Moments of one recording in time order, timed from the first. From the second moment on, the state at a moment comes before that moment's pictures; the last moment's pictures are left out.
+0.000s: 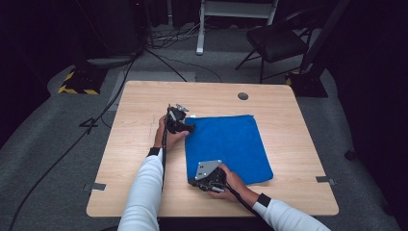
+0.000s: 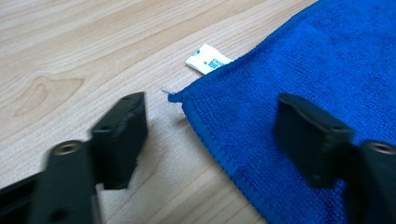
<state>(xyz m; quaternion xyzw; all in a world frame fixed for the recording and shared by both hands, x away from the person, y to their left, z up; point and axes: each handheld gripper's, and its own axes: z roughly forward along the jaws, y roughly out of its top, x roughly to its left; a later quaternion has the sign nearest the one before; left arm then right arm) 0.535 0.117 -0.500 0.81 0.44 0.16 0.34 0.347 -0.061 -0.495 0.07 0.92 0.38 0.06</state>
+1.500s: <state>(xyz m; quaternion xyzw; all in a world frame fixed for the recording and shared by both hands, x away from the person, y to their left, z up) 0.540 0.150 -0.476 0.81 0.44 0.18 0.33 0.374 -0.037 -0.484 0.07 0.91 0.40 0.08</state>
